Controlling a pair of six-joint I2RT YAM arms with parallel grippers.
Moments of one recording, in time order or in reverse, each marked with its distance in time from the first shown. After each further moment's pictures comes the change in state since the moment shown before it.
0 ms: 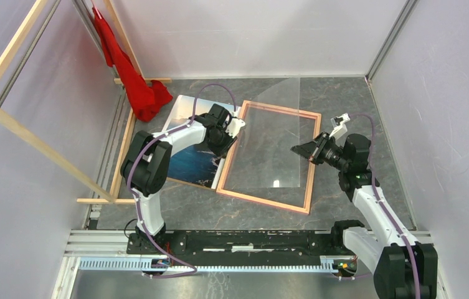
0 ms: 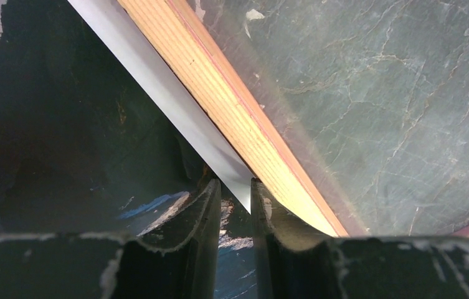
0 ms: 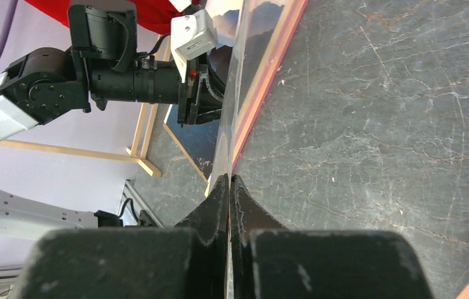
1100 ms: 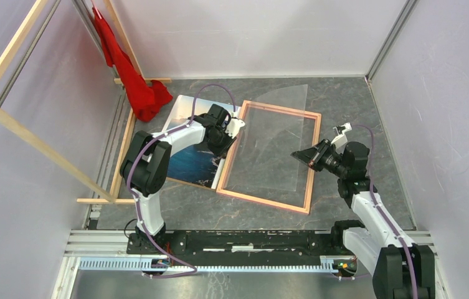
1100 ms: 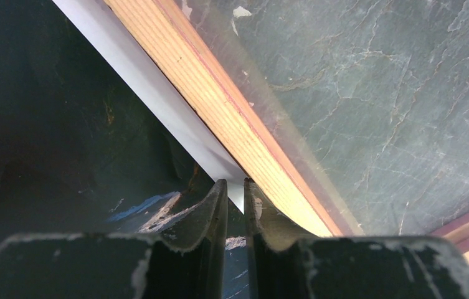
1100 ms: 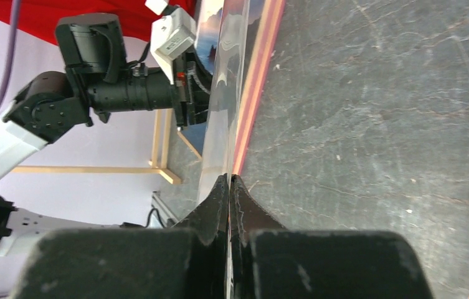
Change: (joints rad) left arm 0.006 -0.004 -0.008 0.000 0.040 0.000; right arm -0.006 -0.021 -0.113 0.082 0.024 0.182
